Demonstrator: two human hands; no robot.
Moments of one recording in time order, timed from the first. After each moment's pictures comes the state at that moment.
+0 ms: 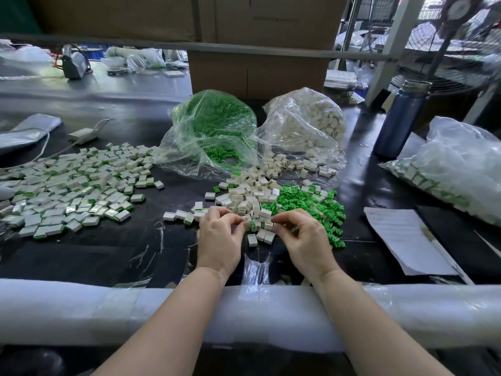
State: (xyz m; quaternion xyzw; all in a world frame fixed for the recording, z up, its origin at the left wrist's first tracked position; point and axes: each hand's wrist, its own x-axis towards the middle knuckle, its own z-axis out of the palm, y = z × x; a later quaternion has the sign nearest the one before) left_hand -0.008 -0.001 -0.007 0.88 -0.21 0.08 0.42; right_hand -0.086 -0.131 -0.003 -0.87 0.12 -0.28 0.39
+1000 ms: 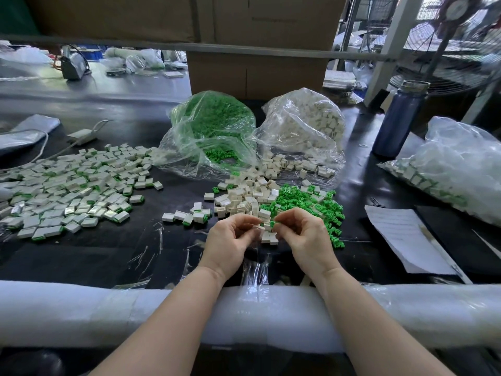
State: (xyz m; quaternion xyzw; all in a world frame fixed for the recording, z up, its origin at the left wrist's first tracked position) left_hand -0.014 -0.002 -0.003 0.74 -0.25 -0.11 0.61; right_hand -0.087 -0.133 0.000 -0.79 0.14 -0.25 0.54
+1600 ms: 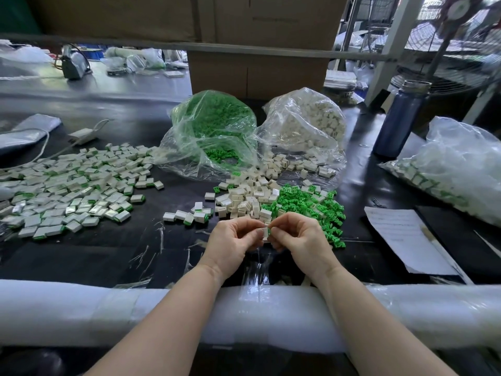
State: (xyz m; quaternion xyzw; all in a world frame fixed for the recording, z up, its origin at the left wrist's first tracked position) left_hand -0.014 -0.001 -0.001 0.70 -0.25 -0.18 0.64; right_hand -0.089 -0.128 0.005 -0.75 0.11 -0.18 0.62
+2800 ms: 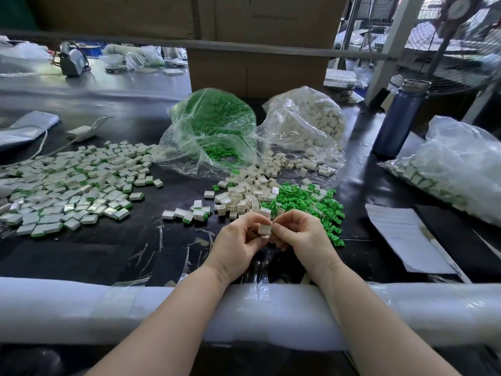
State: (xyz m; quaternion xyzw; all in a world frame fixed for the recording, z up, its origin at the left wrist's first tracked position) left_hand -0.020 -0.003 -0.002 0.76 -0.34 -0.11 0.54; right_hand -0.086 -0.133 0.001 -0.73 0.14 -0.17 0.65
